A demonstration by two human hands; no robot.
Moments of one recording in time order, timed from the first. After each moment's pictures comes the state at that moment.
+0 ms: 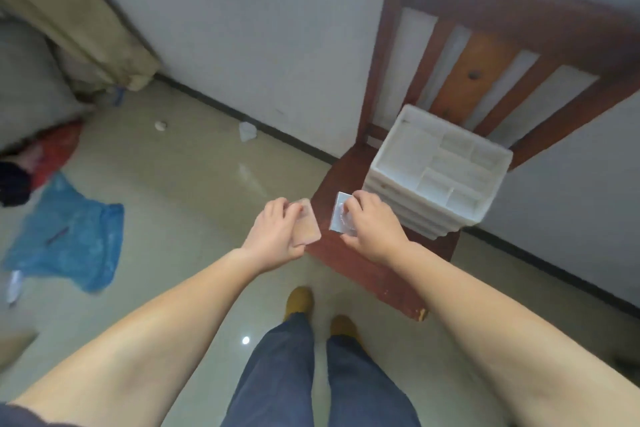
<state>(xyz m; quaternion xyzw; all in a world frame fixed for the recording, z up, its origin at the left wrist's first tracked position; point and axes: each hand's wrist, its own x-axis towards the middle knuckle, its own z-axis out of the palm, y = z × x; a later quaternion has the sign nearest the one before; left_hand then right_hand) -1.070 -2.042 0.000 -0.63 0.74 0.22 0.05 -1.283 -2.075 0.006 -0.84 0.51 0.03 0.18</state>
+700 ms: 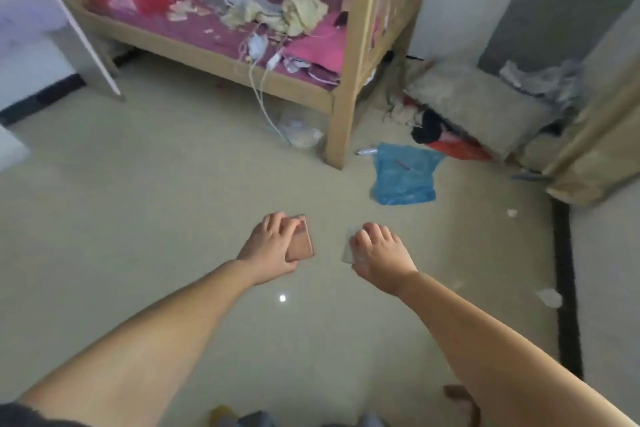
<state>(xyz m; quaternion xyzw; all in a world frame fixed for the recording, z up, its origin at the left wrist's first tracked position) -1.004 -1.490 0.110 -0.98 0.13 0.06 -0.10 -1.002 -1.729 0.112 -0.98 -0.20 0.09 0.01</state>
